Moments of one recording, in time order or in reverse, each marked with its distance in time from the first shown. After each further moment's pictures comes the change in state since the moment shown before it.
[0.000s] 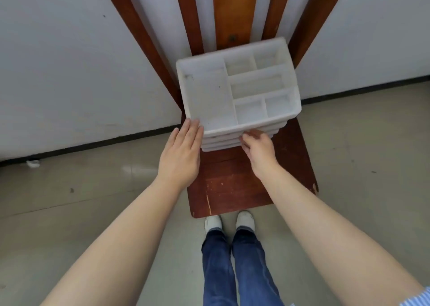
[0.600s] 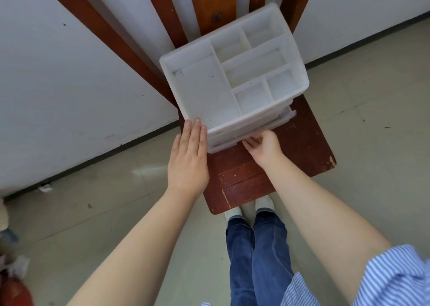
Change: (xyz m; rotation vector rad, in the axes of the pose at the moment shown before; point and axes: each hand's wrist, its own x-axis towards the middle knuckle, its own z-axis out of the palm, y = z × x) left_hand 0.001 -0.005 0.009 -0.040 0.054 0.078; right_hand 0.030 0.029 0.004 0.694 0.159 0.297
